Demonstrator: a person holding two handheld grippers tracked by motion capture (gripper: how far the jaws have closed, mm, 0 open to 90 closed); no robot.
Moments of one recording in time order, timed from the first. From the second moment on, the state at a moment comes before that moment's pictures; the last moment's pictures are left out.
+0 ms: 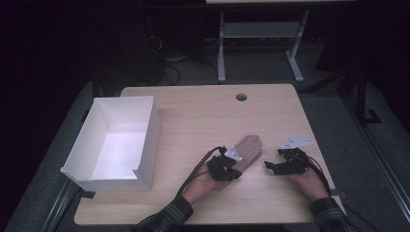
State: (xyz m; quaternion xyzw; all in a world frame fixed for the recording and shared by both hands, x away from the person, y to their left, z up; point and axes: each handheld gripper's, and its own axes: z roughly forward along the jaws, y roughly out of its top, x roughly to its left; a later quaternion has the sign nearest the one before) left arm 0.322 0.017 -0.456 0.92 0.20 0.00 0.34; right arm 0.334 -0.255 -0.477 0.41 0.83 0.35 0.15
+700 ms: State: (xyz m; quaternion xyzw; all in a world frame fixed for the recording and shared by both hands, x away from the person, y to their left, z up) left arm 0.327 0.051 -0.440 0.92 0.21 0.03 0.34; right arm 0.334 -0.255 -0.482 0.40 0.83 0.36 0.15
